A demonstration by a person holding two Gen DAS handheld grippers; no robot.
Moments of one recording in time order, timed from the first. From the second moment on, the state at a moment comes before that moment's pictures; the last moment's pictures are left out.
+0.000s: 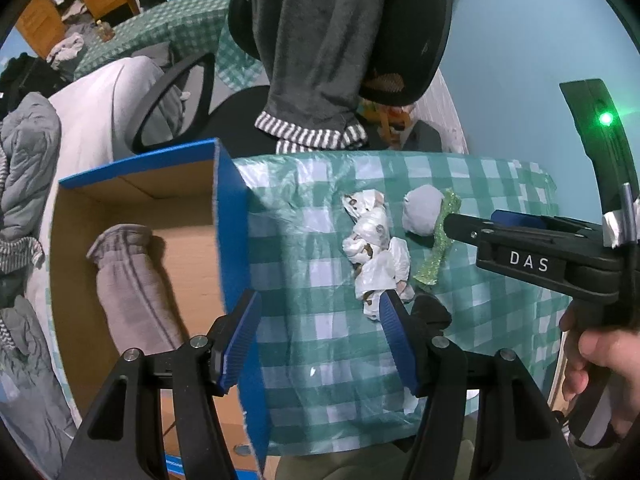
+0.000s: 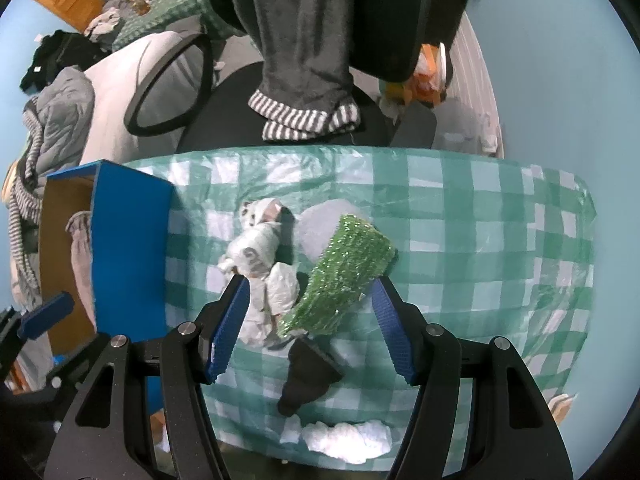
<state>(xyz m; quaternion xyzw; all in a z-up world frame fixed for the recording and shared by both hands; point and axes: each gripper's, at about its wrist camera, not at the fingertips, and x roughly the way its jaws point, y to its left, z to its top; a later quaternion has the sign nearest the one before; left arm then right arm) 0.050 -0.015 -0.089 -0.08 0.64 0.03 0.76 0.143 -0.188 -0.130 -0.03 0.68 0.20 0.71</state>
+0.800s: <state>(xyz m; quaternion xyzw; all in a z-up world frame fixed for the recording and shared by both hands) 0.078 -0.029 -0.149 -0.10 0.68 0.02 0.72 0.150 -0.204 -0.190 -0.02 0.72 0.18 0.67</state>
